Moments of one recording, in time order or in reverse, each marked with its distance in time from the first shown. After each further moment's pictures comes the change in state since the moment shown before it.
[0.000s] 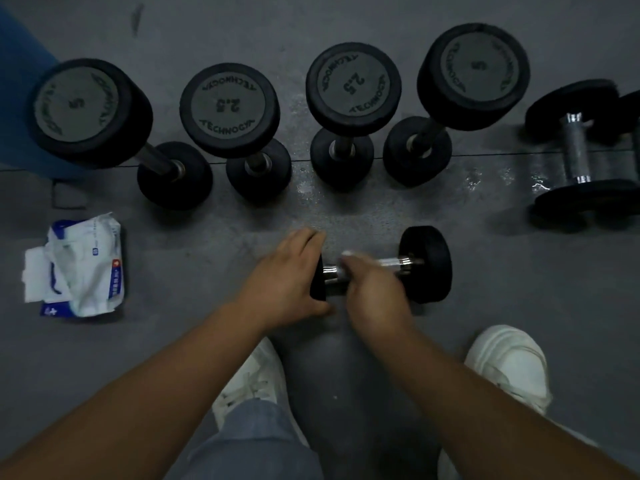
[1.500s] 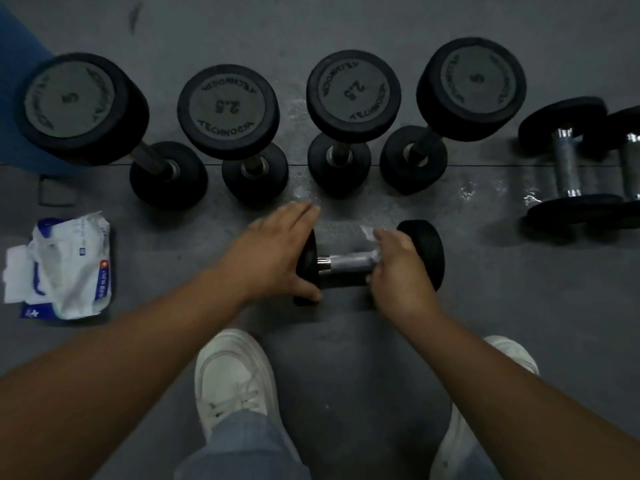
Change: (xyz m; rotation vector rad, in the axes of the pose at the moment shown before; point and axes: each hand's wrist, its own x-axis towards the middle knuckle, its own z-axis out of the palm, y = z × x) left_hand 0.022 -0.021 -0.032 0.165 0.036 0.051; right_hand 0.018 0.009 -0.035 0.024 0.060 0.014
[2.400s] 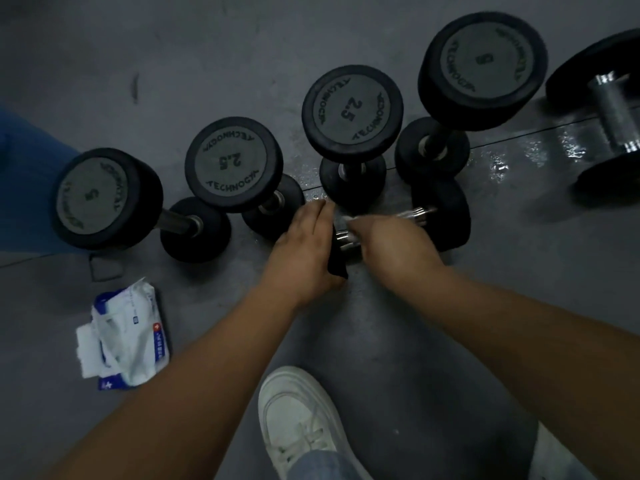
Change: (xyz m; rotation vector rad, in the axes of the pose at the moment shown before) left_hand 0.044 -0.016 0.000 -0.074 0.015 -0.059; right_hand 0.066 -0.046 0.010 -0.288 -0.004 -0.146
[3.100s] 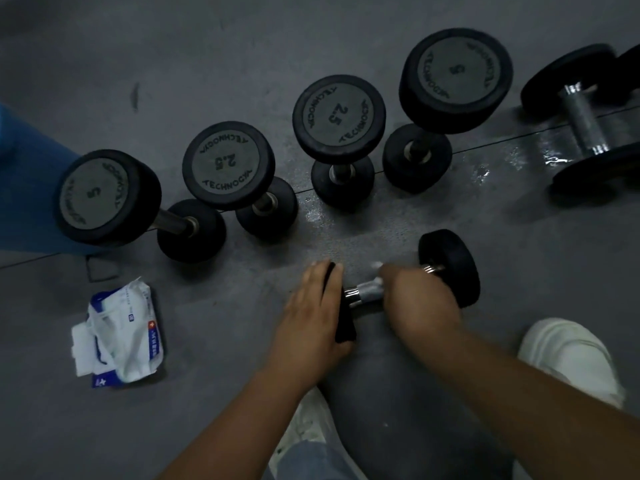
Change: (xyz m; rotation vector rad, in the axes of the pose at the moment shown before) left_hand -0.084 0.032 0.055 -0.006 0.035 0.030; right_hand -0.077 0.016 0.000 -0.008 -0.156 0.161
